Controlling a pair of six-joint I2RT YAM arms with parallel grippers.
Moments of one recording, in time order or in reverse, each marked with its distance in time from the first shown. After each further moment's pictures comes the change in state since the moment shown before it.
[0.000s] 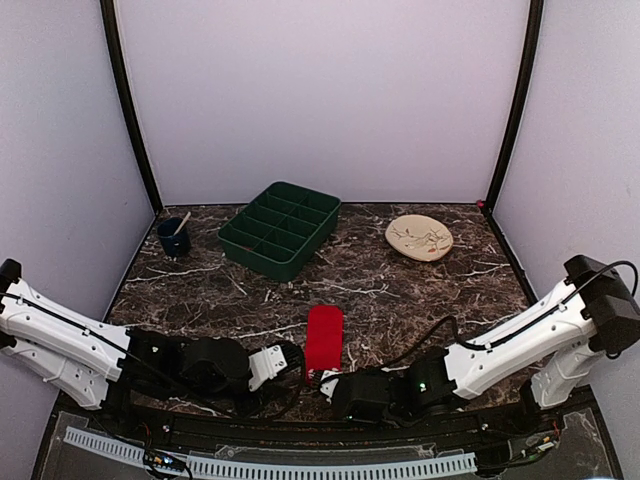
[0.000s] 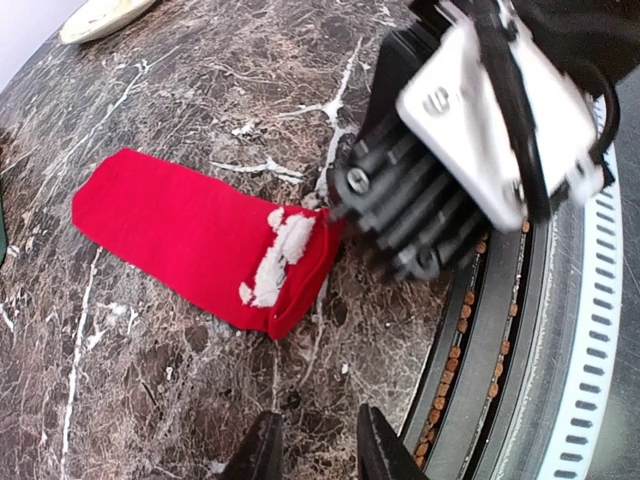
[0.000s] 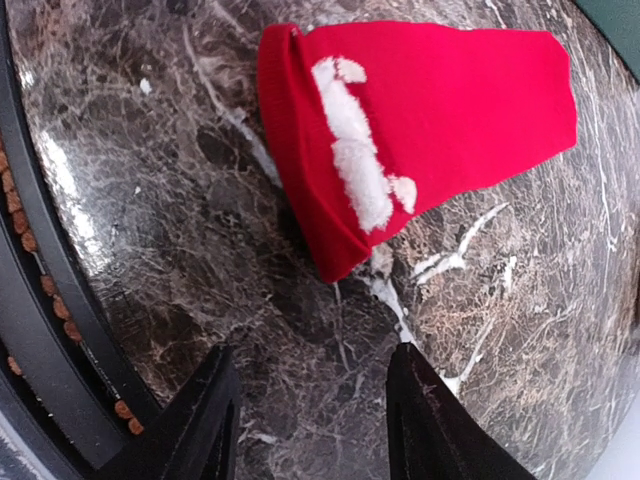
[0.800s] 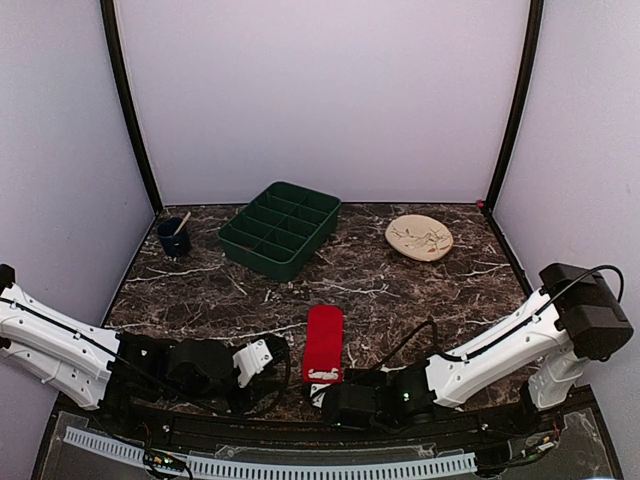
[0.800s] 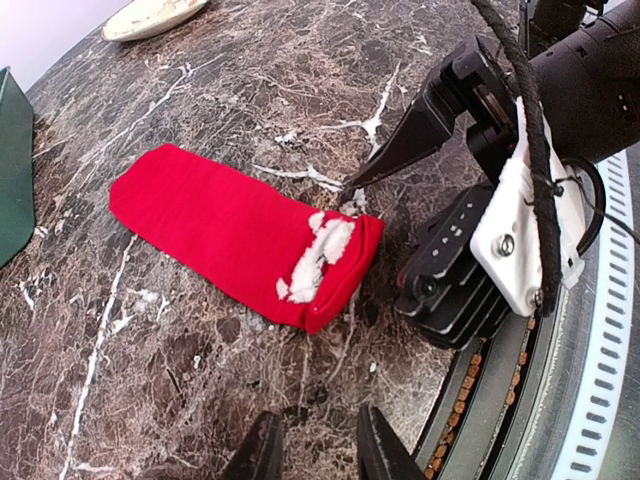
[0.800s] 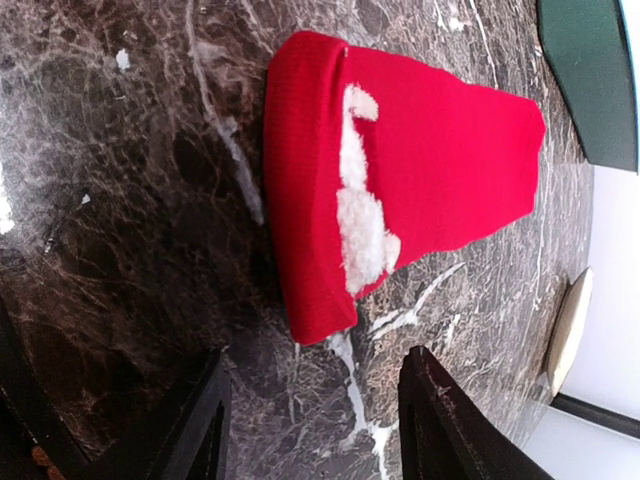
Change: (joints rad) left arm 0.000 -0.086 -0.089 0.069 -0.069 -0.049; right arm 0.010 0.121 0.021 0.076 0.135 -0.296
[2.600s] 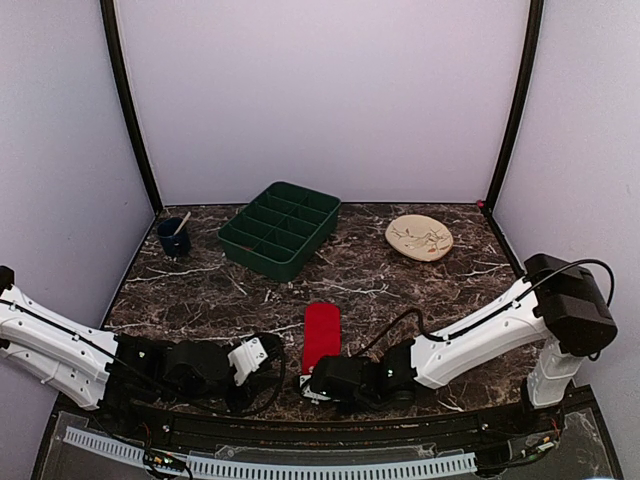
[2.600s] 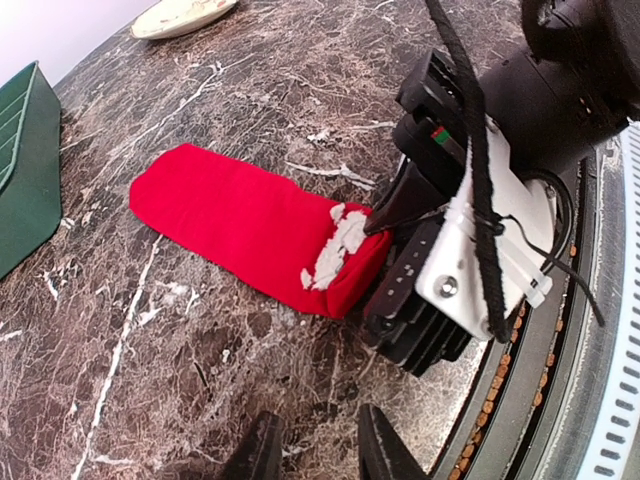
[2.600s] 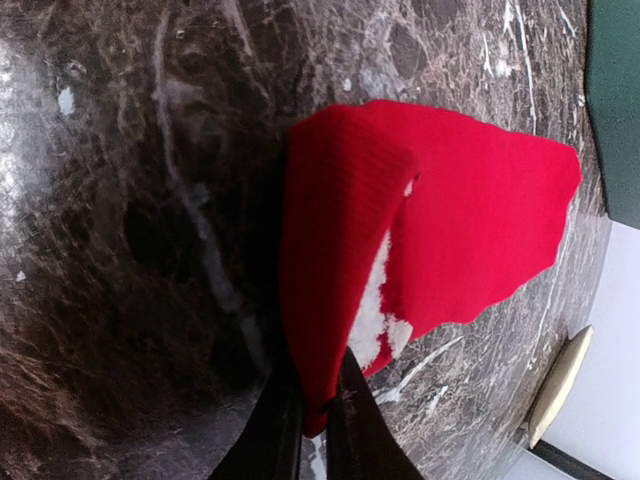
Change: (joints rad) left arm 0.000 -0.021 -0.031 0.019 -0.065 0.001; right arm -0.116 0.066 0.065 0.037 -0.151 -0.223
